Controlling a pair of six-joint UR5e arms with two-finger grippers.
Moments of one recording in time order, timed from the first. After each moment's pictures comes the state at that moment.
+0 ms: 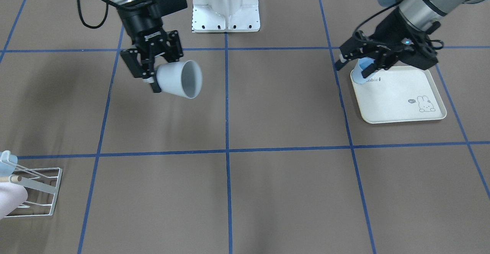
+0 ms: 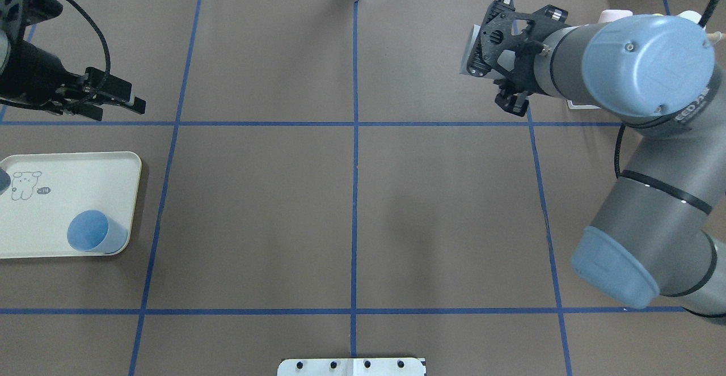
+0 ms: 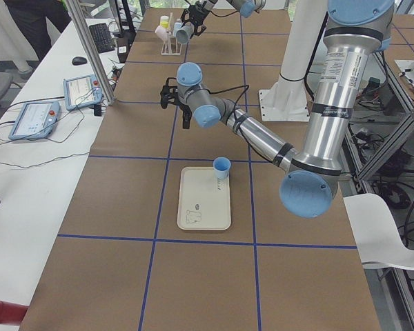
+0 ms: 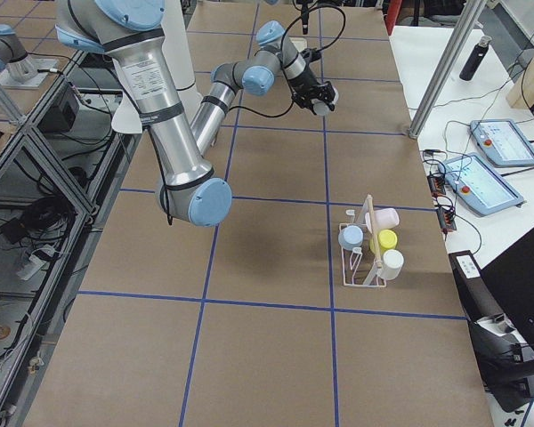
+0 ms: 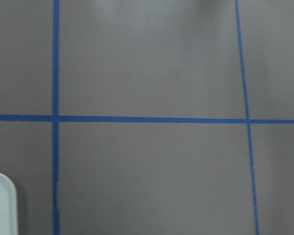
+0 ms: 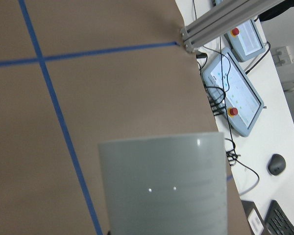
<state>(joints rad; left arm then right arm) -1.04 -1.75 -1.96 -1.98 -2.36 -1.00 0.74 -1.17 2.15 -1.66 1.47 -0.25</state>
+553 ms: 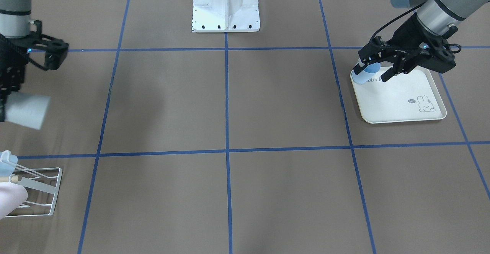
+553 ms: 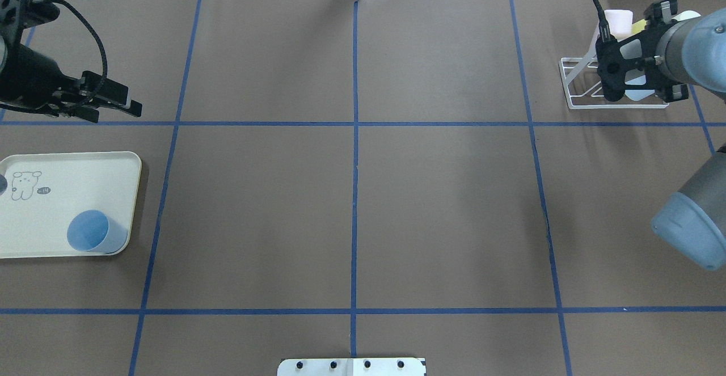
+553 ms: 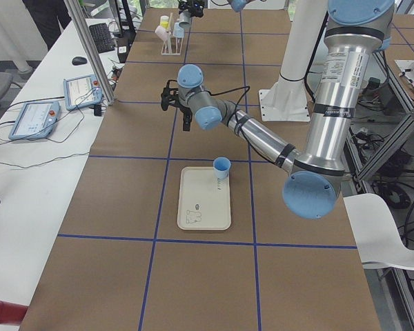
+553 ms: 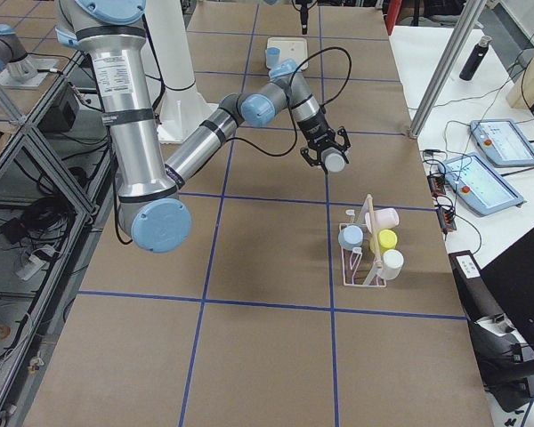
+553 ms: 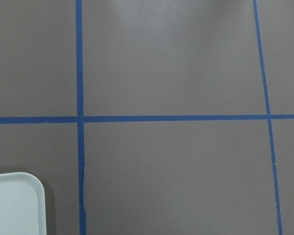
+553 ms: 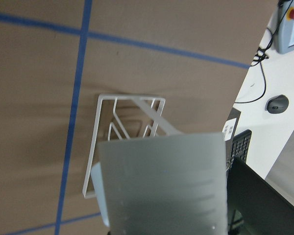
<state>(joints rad) -1.04 -1.74 -1.96 -1.98 -2.36 -0.99 0.91 -1.40 2.11 -1.69 1.36 -0.92</state>
